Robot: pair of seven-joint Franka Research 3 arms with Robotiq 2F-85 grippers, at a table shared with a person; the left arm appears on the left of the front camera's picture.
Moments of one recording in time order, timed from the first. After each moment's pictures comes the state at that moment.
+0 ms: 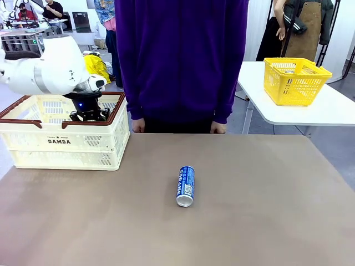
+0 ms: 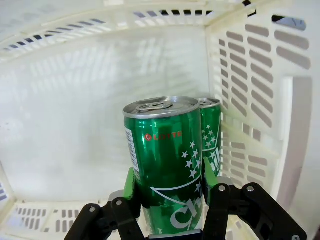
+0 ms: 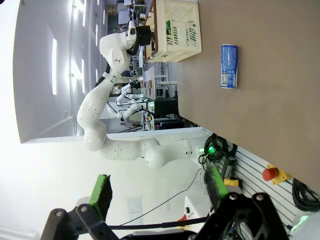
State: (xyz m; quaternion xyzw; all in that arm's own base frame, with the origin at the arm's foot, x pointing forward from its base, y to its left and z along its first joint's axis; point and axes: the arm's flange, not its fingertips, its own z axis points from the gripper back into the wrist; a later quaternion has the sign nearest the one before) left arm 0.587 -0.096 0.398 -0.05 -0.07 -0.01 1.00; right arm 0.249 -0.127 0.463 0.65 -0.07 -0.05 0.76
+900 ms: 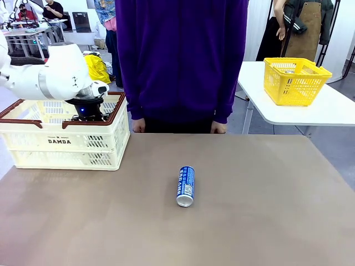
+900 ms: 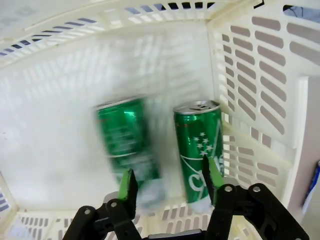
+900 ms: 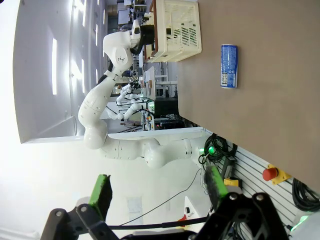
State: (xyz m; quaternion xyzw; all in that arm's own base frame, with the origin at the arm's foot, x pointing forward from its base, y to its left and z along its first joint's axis) left arm 0.592 -0.099 0.383 -0.04 -0.07 -0.03 1.00; right arm 0.249 -0.127 0.463 0.65 -0.07 -0.05 0.76
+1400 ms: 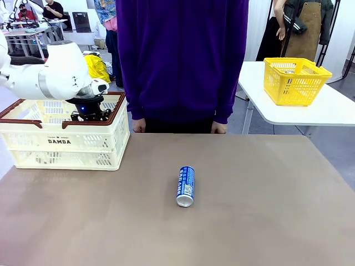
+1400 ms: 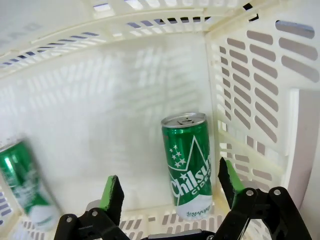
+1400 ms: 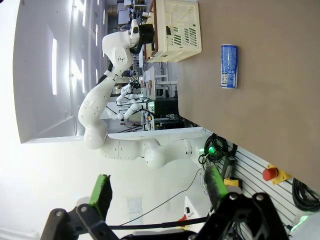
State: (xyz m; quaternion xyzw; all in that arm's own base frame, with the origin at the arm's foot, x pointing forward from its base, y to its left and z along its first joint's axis) left arm 0.596 -0.099 0.388 -0.04 -0.09 -0.03 0.99; right arm 0.249 -0.127 0.463 0.65 -0.07 -0.05 0.76
